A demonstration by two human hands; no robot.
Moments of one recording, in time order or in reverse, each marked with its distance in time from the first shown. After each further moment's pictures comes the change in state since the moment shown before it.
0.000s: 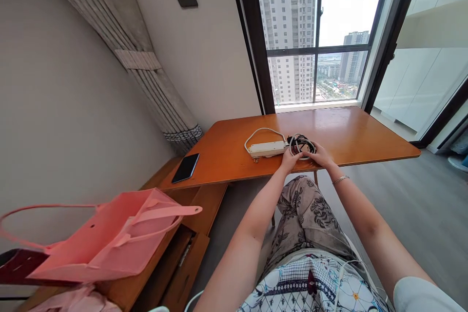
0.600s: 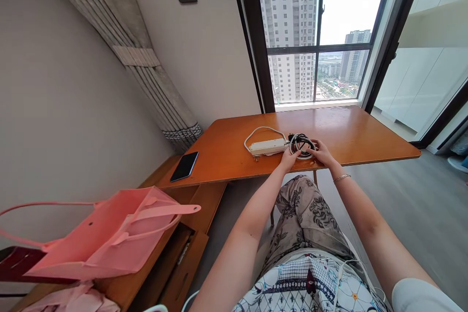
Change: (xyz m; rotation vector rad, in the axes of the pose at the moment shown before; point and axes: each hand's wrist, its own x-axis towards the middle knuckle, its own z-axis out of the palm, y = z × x) left_hand 0.010 -0.012 -0.008 -0.035 -0.043 0.022; right_hand 0.007 0.014 -0.003 0.205 -0.010 0.128
